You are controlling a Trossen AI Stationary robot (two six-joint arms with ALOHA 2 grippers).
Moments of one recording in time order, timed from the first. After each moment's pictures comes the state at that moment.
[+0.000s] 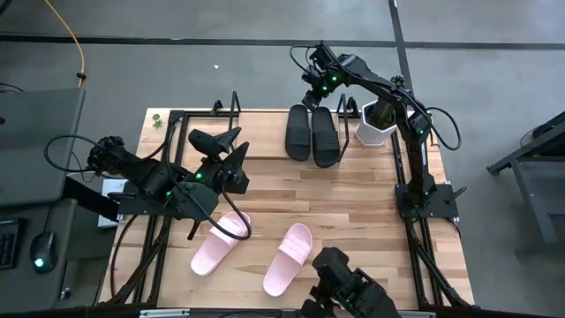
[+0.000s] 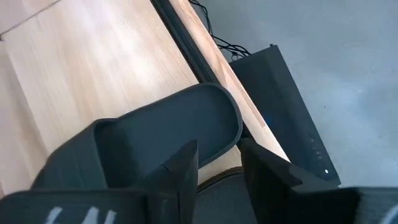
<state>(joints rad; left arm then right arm) -0.39 1.50 1.75 -0.71 -1.52 0.77 -0.79 2.09 1.99 -0.97 -0.24 -0.21</state>
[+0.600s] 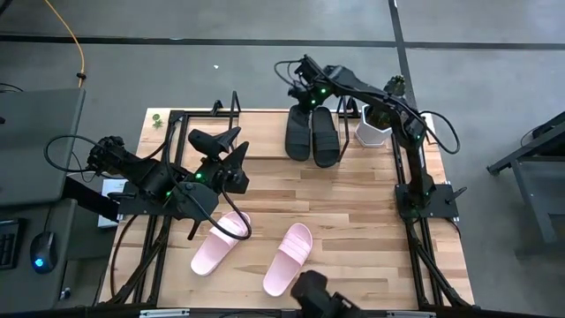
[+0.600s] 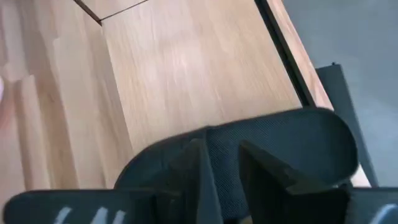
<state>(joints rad) -0.39 1.50 1.75 -0.71 -1.52 0.78 -0.64 2.09 1.99 -0.97 -0.32 -0.22</state>
